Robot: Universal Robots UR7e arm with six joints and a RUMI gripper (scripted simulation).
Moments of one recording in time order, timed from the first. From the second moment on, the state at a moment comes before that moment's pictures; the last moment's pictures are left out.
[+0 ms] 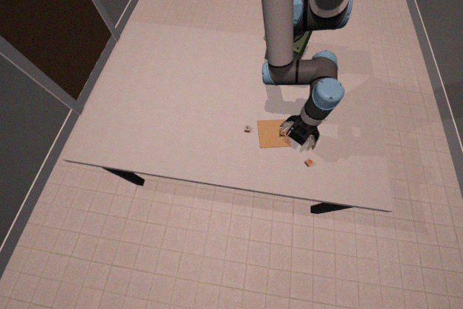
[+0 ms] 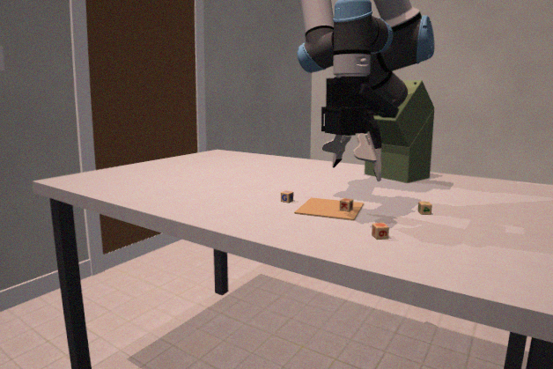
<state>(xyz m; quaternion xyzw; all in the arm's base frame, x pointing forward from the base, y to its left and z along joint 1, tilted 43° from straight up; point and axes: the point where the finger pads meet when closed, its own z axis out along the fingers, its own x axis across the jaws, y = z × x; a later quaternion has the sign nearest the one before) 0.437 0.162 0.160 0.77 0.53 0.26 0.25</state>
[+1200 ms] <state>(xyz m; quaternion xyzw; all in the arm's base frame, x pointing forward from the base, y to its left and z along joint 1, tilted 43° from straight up) 0.470 0.222 0.175 0.48 0.80 0.13 0.34</state>
